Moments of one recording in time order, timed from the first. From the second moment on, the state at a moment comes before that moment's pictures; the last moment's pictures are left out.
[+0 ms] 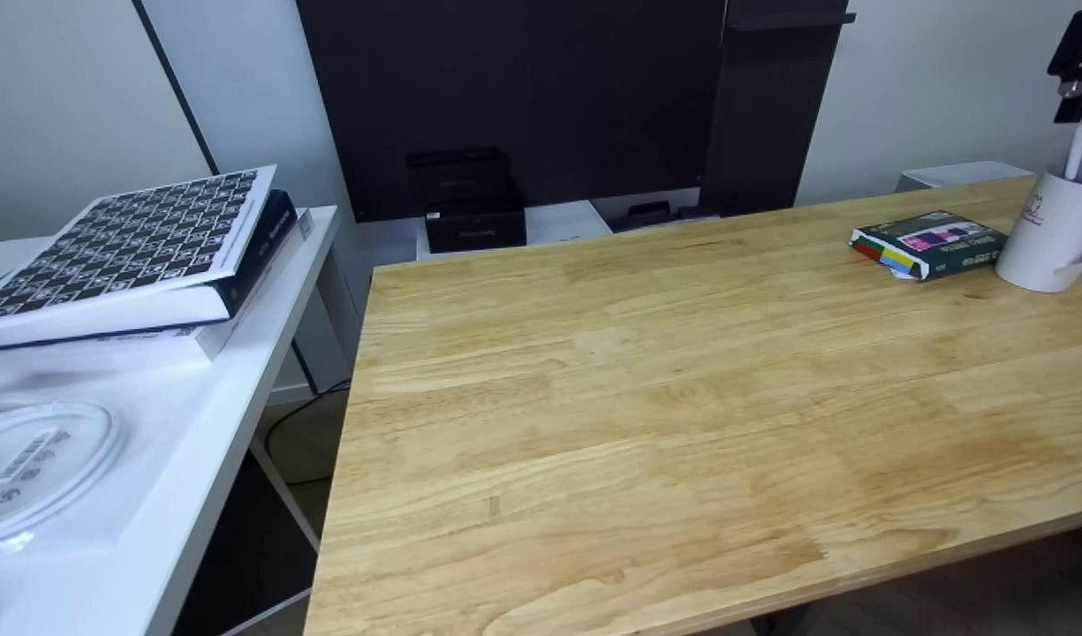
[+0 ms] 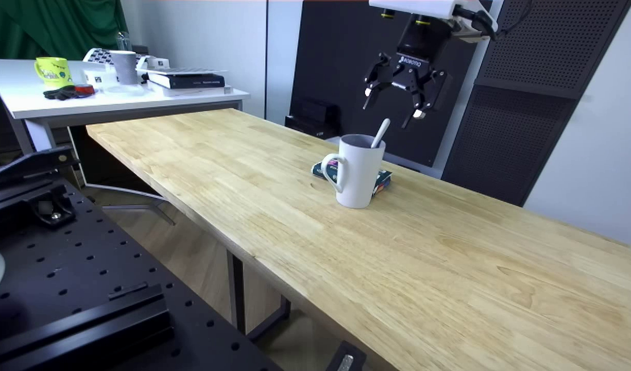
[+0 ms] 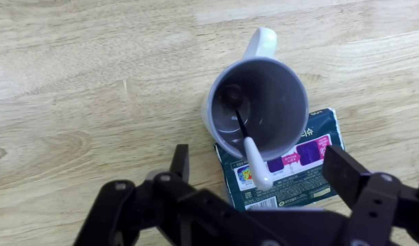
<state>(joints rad) -0.18 0.53 -0.09 -1.84 0.19 2.09 -0.13</state>
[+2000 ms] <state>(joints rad) -0.17 0.51 -0.07 -1.91 0.16 2.23 -0.16</state>
